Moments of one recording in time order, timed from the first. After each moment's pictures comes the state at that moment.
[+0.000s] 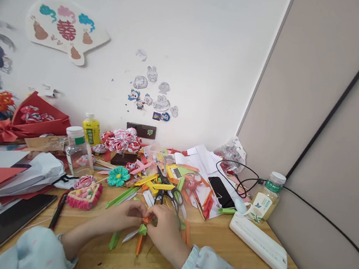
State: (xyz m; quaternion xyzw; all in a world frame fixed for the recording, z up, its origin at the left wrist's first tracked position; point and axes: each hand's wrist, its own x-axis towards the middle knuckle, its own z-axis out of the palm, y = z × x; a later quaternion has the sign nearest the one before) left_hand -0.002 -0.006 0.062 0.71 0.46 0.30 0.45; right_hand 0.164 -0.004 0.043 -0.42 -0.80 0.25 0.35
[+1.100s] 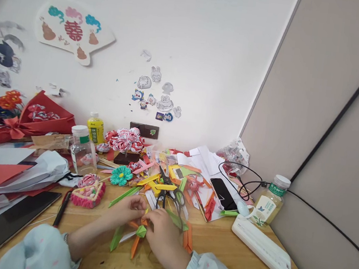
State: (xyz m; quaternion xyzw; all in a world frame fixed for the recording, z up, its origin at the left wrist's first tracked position) left_hand -0.003 0.003 0.053 0.59 0.50 0.39 0.50; right_hand 0.160 -0.011 0.041 -0.39 -0.83 0.24 0.31
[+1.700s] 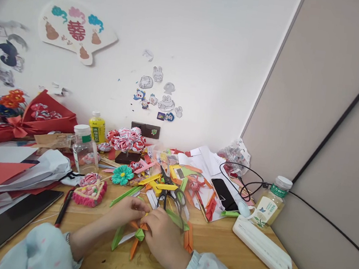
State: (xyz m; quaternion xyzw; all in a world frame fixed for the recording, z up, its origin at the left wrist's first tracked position) left_hand -0.001 -0.002 0.057 0.58 0.55 0.35 0.48; right_hand 0.162 -0.015 0.038 -0.32 -0.87 0.19 0.33
